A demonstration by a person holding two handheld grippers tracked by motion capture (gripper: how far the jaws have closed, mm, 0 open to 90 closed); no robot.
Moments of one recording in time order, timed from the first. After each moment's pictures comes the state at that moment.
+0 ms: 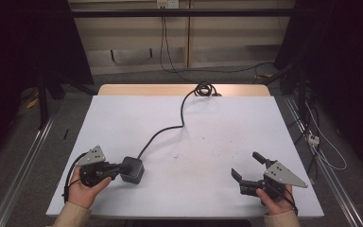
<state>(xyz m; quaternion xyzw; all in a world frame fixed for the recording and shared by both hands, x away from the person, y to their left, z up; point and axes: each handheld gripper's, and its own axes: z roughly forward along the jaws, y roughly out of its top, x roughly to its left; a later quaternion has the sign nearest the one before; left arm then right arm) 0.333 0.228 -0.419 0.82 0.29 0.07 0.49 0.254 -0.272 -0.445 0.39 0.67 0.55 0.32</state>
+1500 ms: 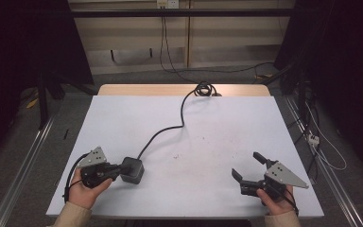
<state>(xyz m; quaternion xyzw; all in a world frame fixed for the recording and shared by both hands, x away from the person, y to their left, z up) 0.330 0.228 -0.420 0.82 0.28 0.08 0.49 0.253 -0.273 -0.444 0.39 0.67 0.55 0.32</state>
